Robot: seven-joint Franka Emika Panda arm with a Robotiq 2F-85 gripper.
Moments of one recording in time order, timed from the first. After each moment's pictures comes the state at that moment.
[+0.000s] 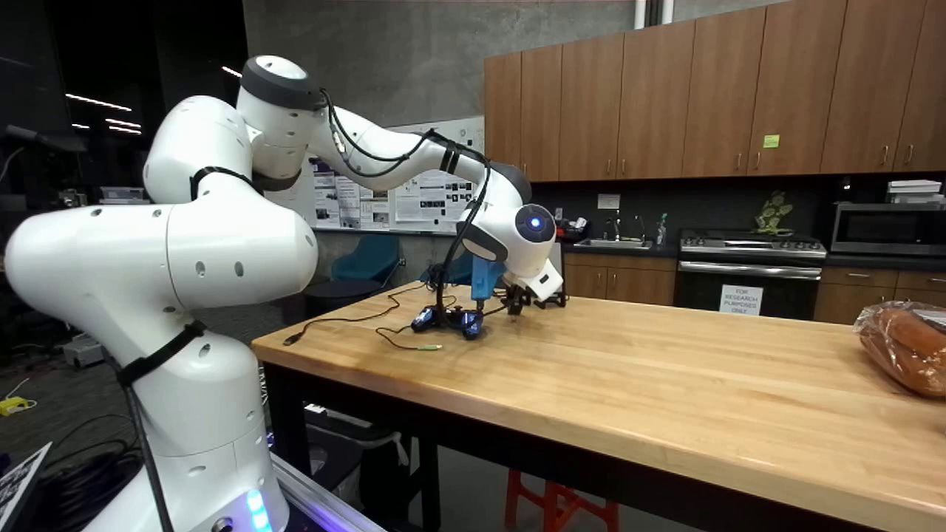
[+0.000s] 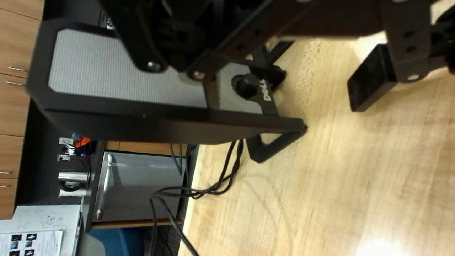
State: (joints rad) arm -2.16 -0.91 1.79 -2.21 2.15 1.79 -0.42
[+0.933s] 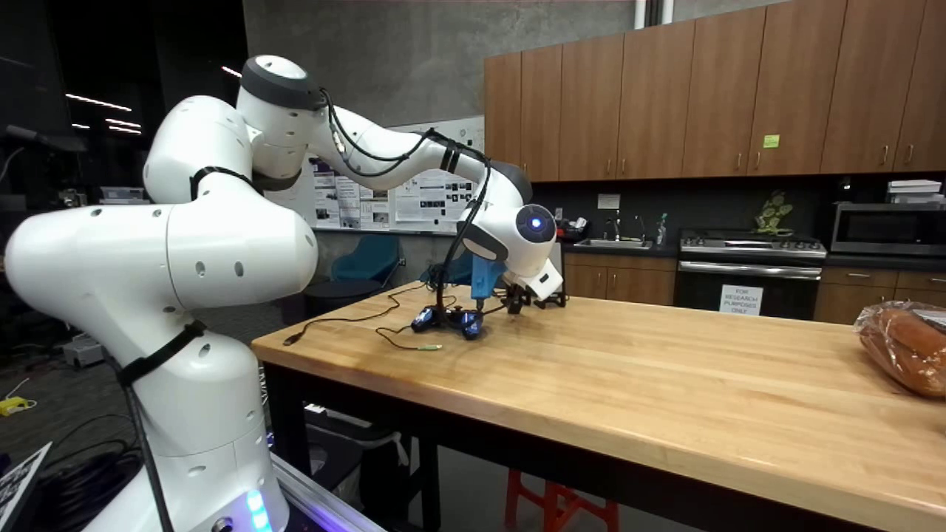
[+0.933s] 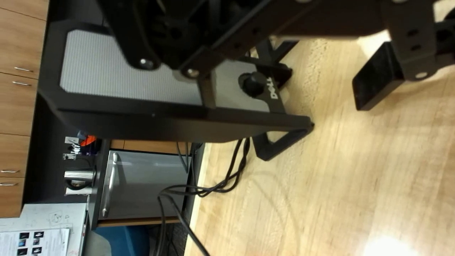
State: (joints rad) arm -2.16 -0.91 1.79 -2.21 2.16 1.78 -0.42
